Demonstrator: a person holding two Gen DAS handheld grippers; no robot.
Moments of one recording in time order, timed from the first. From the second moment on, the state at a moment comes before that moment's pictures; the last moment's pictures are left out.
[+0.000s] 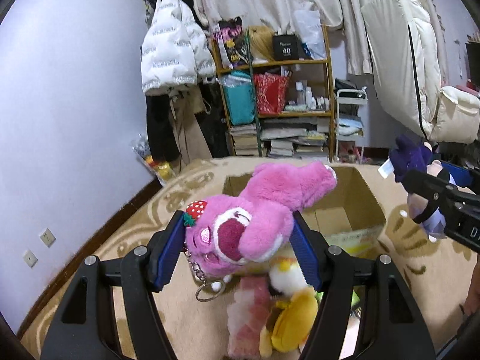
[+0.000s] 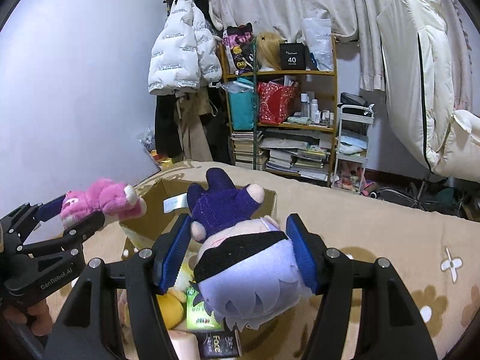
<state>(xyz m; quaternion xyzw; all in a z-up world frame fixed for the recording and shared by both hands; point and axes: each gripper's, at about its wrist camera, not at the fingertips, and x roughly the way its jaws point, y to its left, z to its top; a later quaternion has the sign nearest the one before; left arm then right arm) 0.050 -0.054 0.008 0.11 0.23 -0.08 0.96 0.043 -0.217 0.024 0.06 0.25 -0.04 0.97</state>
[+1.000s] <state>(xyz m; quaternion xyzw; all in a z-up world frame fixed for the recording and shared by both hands) 0.123 -0.081 0.007 0.13 0.24 -0.09 0.96 0.131 -0.237 0.013 0.09 0.24 -0.01 0.97</state>
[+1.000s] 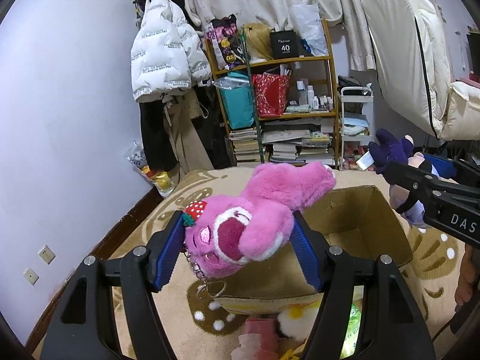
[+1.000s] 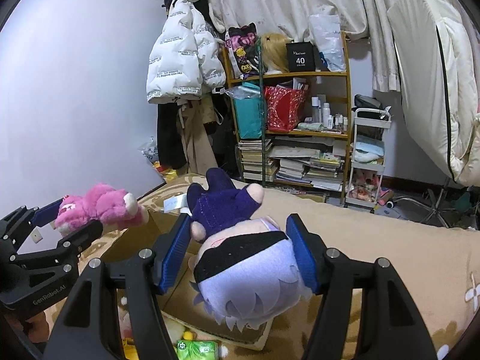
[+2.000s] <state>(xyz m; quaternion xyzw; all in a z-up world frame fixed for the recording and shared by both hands) 0.152 -0.087 -0.030 0.12 0.31 -0.10 0.94 0.145 -0.242 -0.036 0.13 0.30 0.04 0.94</state>
